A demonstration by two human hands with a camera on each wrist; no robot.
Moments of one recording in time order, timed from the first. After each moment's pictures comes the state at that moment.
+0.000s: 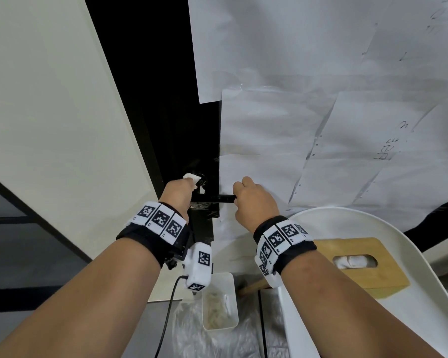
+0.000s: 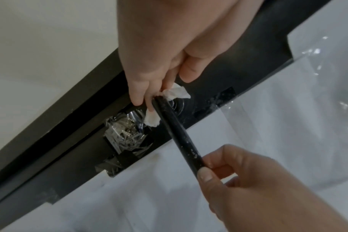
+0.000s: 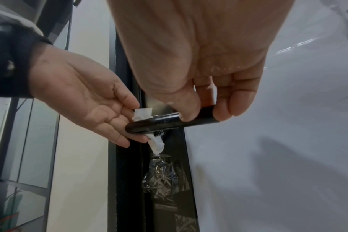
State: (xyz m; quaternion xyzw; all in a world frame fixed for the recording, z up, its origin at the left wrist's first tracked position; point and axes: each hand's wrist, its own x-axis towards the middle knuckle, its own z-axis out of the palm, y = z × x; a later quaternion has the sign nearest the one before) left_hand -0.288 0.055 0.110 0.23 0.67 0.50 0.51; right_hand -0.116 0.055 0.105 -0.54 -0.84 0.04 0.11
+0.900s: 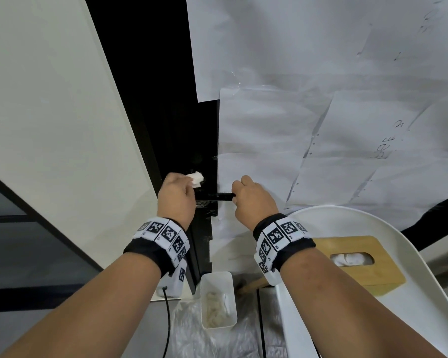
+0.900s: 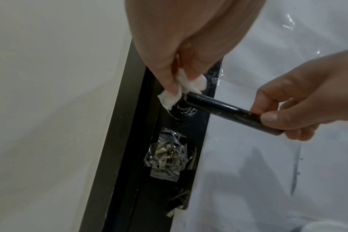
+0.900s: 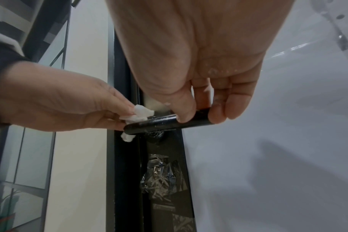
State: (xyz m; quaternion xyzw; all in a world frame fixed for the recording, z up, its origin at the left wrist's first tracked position) left_hand -0.292 0.030 0.090 0.59 0.70 0.40 0.05; right_hand -0.114 0.055 0.102 -0.53 -0.84 0.05 0.11
